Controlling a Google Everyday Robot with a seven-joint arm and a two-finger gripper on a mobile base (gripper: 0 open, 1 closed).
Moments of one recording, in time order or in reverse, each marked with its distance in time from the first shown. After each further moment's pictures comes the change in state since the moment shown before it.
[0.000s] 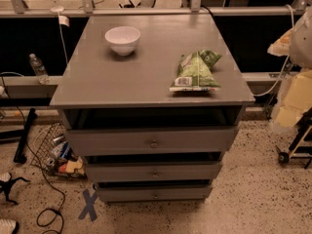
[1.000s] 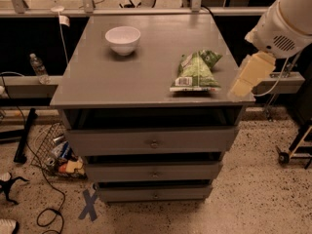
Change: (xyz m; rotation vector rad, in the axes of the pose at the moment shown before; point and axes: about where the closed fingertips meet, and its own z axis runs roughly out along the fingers) arm -0.042 -0.073 0.046 0.070 -0.143 0.135
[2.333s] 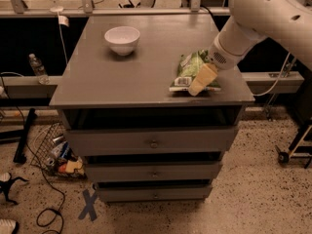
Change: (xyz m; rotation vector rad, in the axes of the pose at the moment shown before) arm -0.025 -0.060 0.145 0.038 0.057 0.297
